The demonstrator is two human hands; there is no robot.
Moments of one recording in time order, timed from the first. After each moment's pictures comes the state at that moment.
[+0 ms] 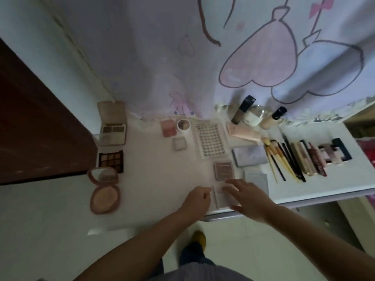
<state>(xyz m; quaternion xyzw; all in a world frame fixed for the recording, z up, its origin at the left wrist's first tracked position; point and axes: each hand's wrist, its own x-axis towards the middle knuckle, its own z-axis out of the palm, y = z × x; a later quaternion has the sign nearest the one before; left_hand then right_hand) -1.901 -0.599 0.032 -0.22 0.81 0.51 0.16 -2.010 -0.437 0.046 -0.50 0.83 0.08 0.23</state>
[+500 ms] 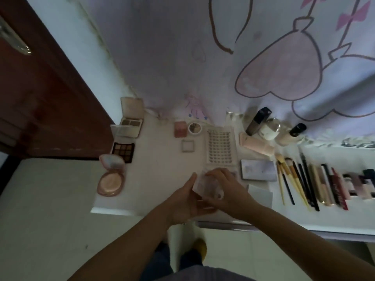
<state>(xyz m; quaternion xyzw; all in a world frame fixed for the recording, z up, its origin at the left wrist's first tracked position) -1.896 -0.614 0.063 -0.34 0.28 0.89 0.12 -2.015 -0.488 0.073 -0.49 0.80 -0.26 0.24</state>
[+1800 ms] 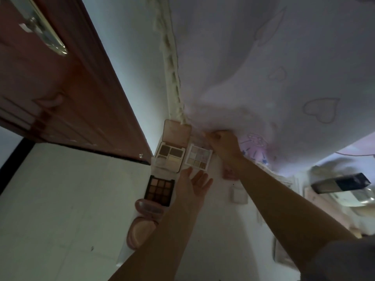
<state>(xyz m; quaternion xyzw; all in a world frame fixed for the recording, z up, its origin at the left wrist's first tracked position) -1.952 -0.800 0.041 -0.50 -0.01 0.83 -0.23 -2.093 -0.815 0.047 -0.29 0.85 -0.34 0.26</state>
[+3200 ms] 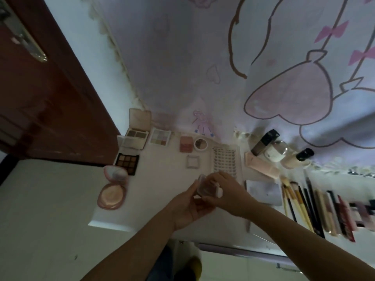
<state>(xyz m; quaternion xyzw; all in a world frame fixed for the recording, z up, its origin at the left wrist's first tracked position) -1.919 -0.637 0.063 -0.36 0.20 0.91 0.03 -2.052 -0.536 0.083 -0.53 0.78 -0.22 0.26</state>
